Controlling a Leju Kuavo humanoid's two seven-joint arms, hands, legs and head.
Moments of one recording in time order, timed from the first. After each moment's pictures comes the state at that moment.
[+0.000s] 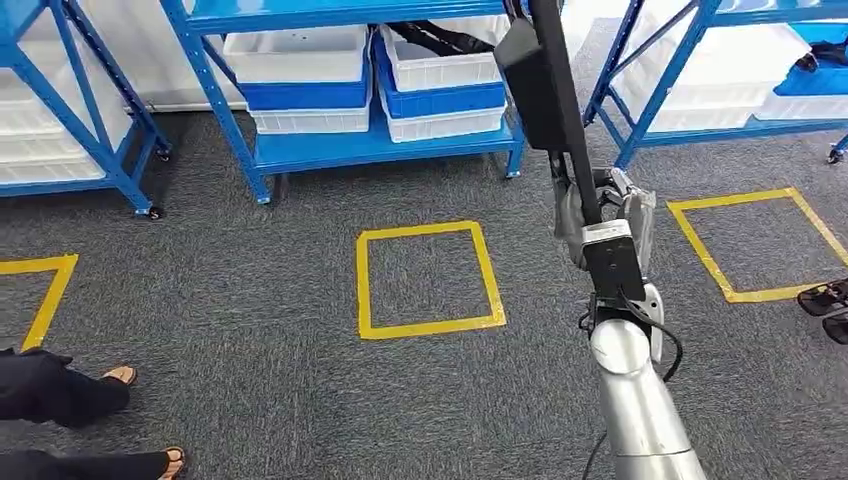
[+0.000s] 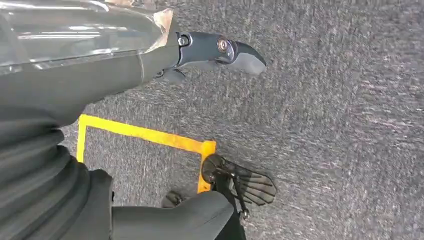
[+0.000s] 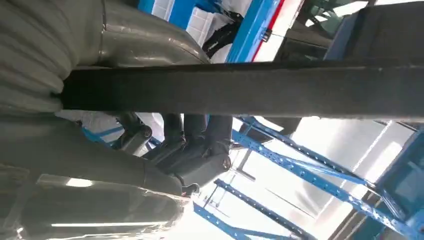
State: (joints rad) left arm -0.07 -0.10 0.38 -0.19 -0.07 0.26 -0.25; right arm -0.42 0.03 0.18 -1.45 0.46 -0.24 -0.28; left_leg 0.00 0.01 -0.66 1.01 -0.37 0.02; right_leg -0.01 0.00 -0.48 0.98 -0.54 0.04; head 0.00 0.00
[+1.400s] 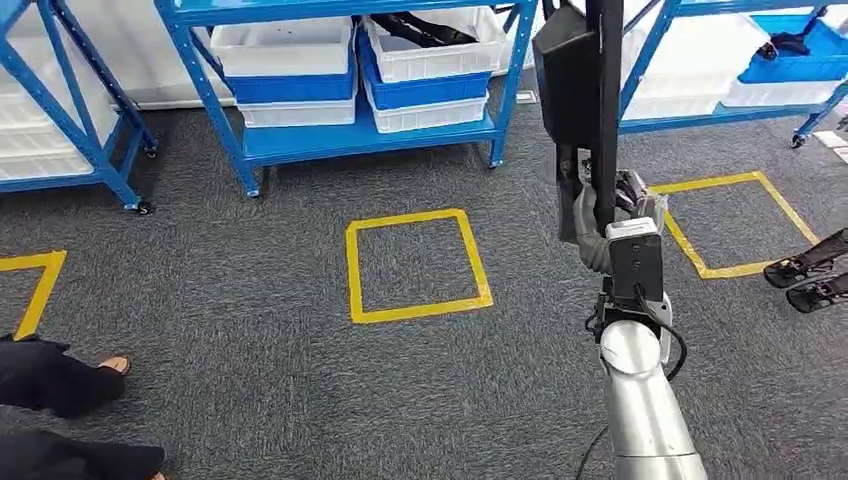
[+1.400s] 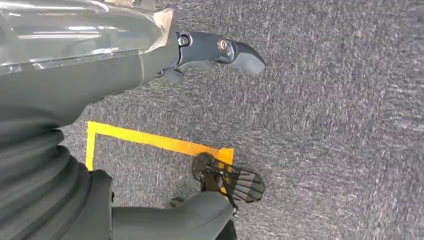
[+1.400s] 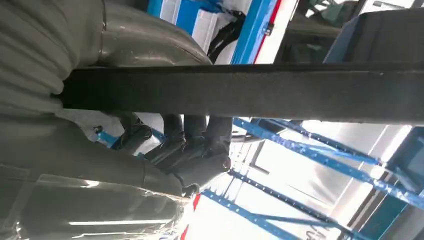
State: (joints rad) left arm -0.06 -0.11 0.41 -0.19 -0.06 0.27 -0.26; right arm -0.41 0.03 0.14 -1.44 0.38 -0.21 -0.29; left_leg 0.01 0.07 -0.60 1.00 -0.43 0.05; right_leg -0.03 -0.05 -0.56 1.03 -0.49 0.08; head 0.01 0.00
